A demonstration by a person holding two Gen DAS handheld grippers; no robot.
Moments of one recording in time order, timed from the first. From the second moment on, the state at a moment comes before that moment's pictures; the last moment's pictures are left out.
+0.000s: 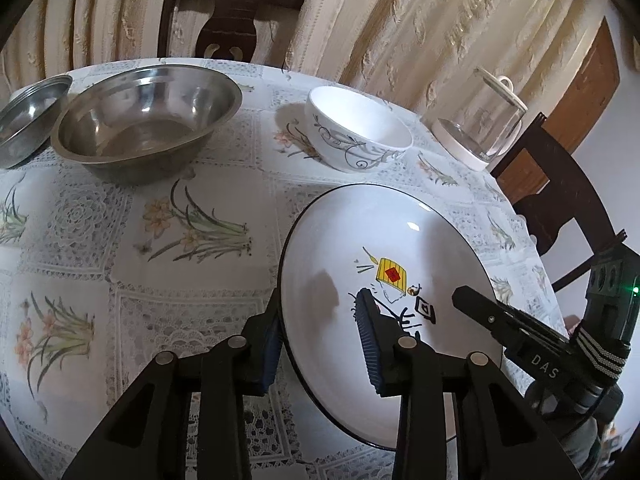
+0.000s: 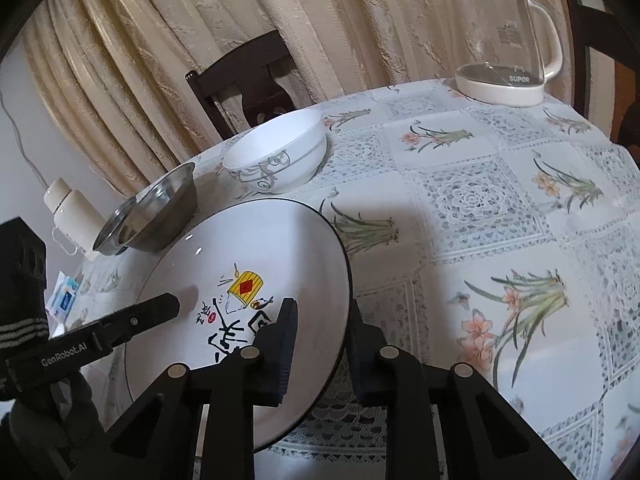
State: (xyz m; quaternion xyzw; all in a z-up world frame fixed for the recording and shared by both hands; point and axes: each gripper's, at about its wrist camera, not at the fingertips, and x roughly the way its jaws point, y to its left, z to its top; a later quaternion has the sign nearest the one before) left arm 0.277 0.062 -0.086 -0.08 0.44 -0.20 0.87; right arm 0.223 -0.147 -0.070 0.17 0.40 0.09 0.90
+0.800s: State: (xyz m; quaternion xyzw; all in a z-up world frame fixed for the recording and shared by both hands) left arm 0.235 0.127 -0.060 -0.13 0.43 -0.14 0.88; right arm 0.202 -0.088 -0.048 0.15 0.40 0.14 0.89
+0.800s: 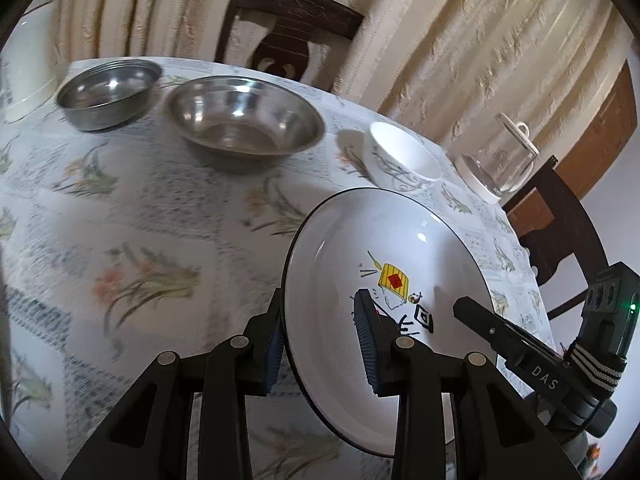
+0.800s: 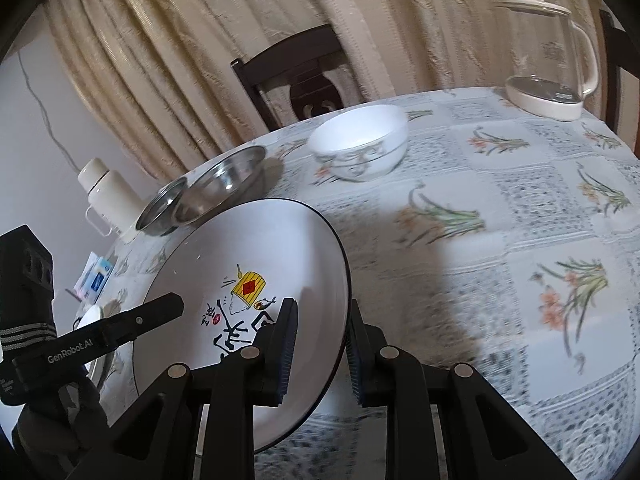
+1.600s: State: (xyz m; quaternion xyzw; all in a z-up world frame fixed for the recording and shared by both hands) left arm 0.163 0.255 -0.051 -0.18 0.39 -0.05 0.90; right arm 0.177 0.023 -0.033 0.11 0.40 0.23 0.88
